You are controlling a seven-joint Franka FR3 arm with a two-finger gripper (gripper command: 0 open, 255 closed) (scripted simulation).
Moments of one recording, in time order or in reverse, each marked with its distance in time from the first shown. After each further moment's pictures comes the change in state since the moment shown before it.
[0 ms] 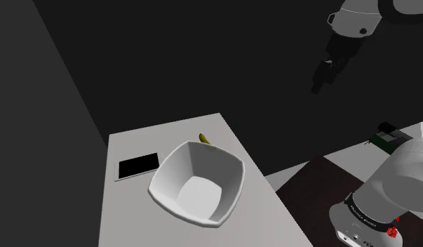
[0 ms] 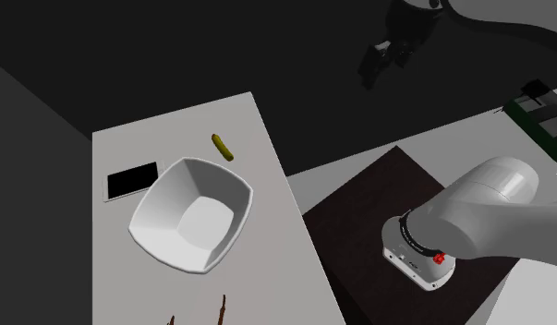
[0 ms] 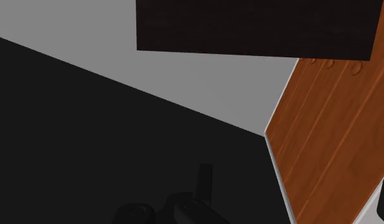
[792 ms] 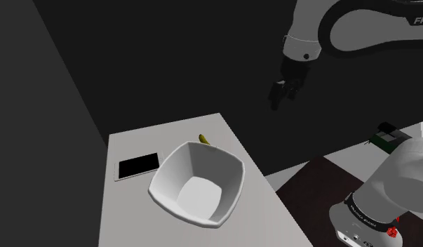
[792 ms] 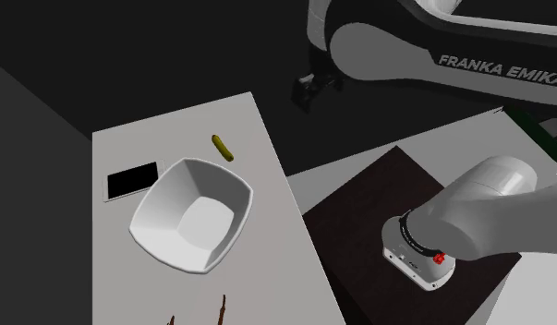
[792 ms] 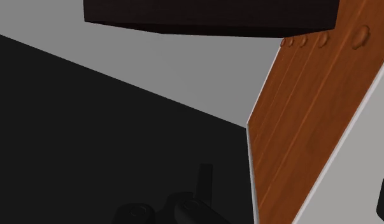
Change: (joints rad) arm 0.037 0.221 0.186 0.015 0.080 0.197 0.190
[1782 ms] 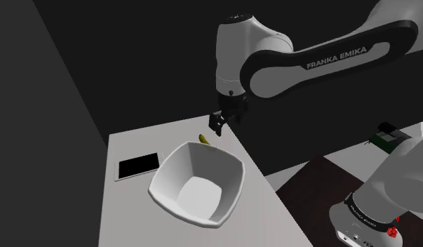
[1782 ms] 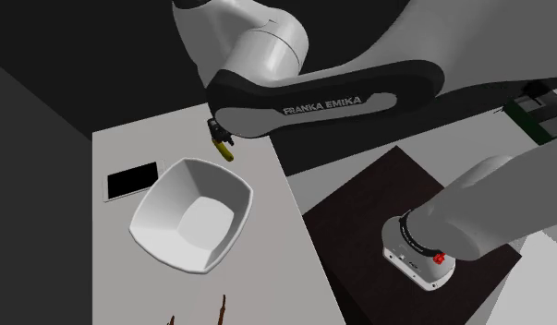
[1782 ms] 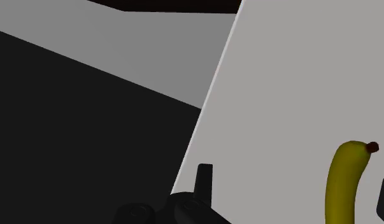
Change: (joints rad) arm 0.013 0.508 0.262 0.240 -0.108 0.223 0.344
